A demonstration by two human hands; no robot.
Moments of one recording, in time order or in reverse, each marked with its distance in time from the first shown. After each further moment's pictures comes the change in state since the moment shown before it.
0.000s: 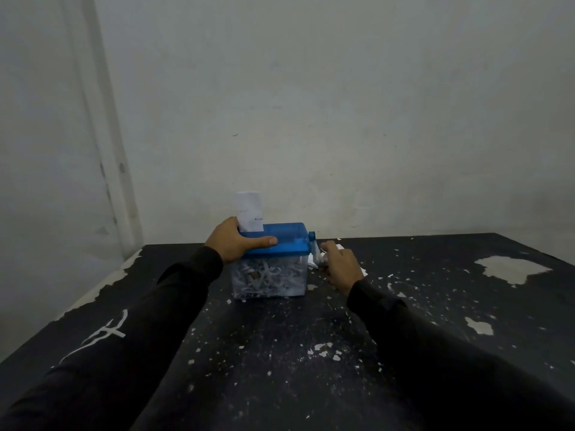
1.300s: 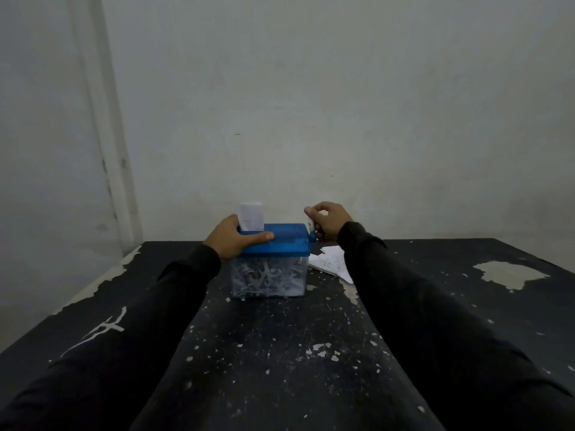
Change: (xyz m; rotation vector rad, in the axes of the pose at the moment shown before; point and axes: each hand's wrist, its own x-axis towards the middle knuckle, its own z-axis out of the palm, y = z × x) left_hand 0.004 -0.006 0.000 -0.061 0.009 0.035; right_hand 0.099 -0.052 -0.007 -0.147 -0.123 -0.075
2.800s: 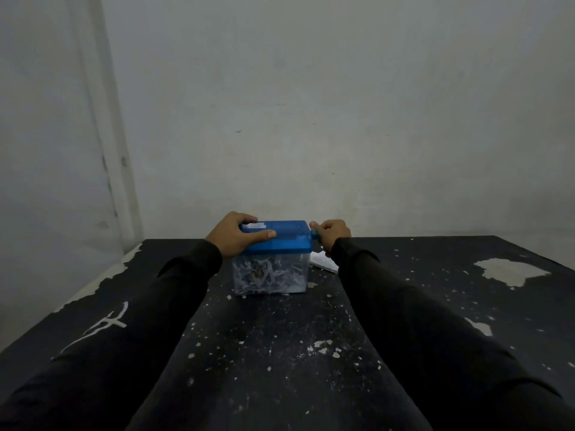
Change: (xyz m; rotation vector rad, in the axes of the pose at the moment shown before) left_hand 0.001 0.005 -0.001 0.213 0.005 0.020; right_hand 0.002 0.041 0.022 -0.143 0.247 0.092
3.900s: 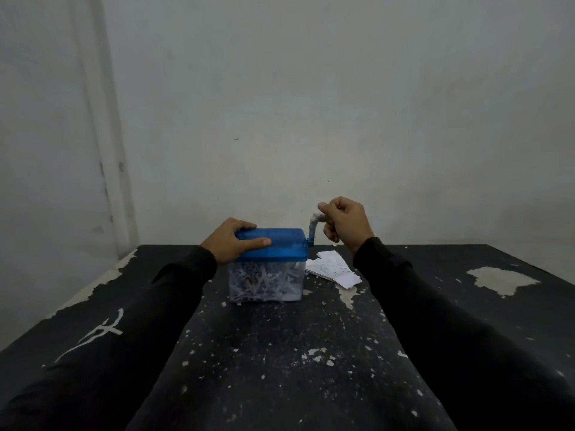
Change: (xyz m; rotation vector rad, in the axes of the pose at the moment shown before) left_hand -0.007 0.003 -0.010 0.028 -0.069 -0.064; right_hand -0.058 -0.057 -0.063 0.479 -0.112 -0.275
